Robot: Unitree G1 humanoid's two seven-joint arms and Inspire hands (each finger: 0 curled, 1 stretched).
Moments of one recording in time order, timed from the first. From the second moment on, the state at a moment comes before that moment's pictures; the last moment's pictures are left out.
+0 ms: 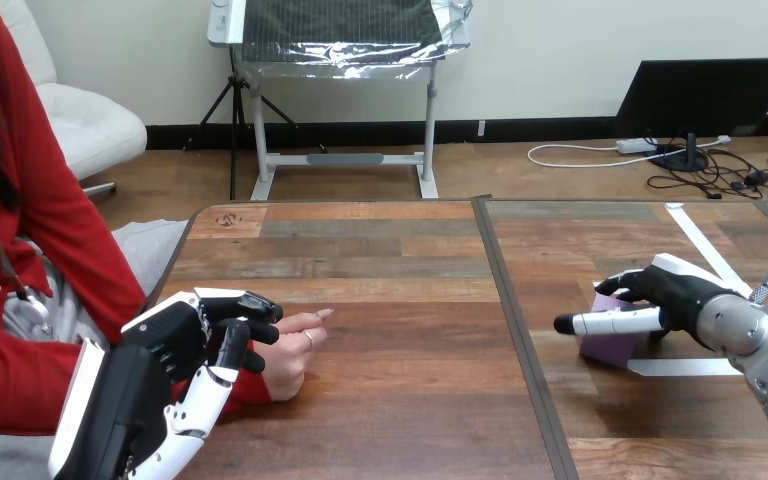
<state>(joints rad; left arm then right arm) 0.48 0.15 0.06 -0.21 -0.11 -0.59 -0.23 -0.83 -0.50 0.28 1.36 -0.49 -0.12 0.24</state>
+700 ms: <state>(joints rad) 0.49 0.15 0.06 -0.21 -0.10 -0.58 -0.23 -0.83 -0.50 0.28 1.36 -0.49 -0.12 0.23</state>
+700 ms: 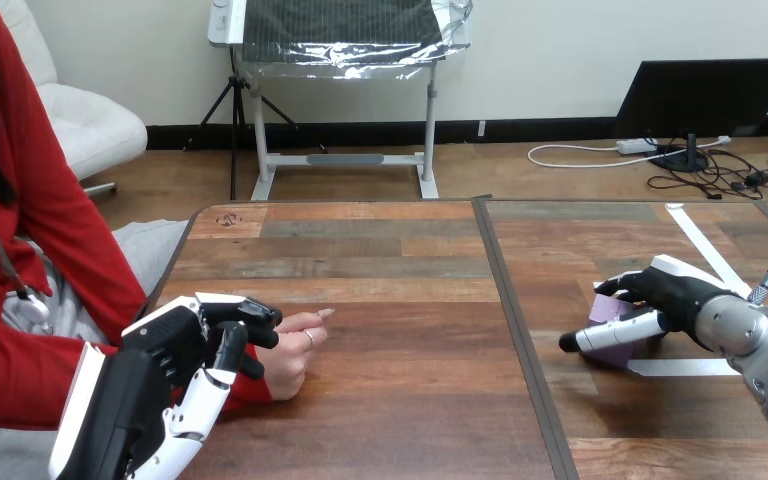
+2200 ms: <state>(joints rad) 0.49 0.15 0.07 -0.22 -0.08 -0.57 -0.23 -0.83 -0.50 0.30 1.36 -0.51 -0.13 0.18</state>
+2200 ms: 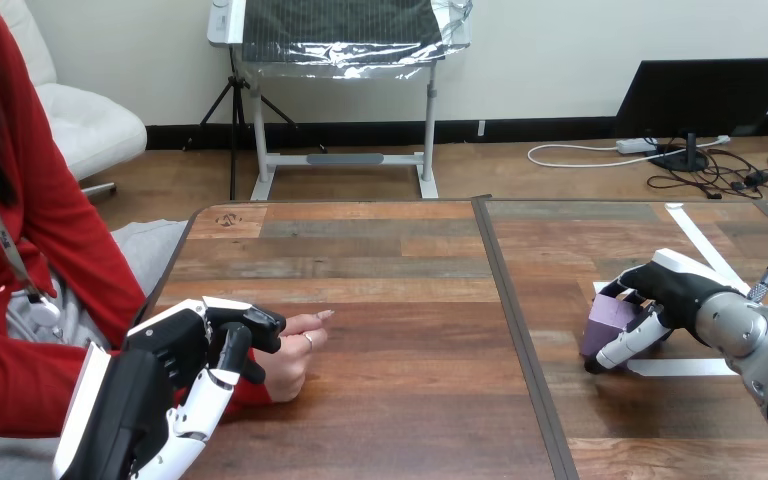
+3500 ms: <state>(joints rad) 0.49 0.15 0.09 -0.24 -0.07 -0.54 -0.22 -0.82 -0.46 0.34 1.36 -0.56 -0.13 0.08</state>
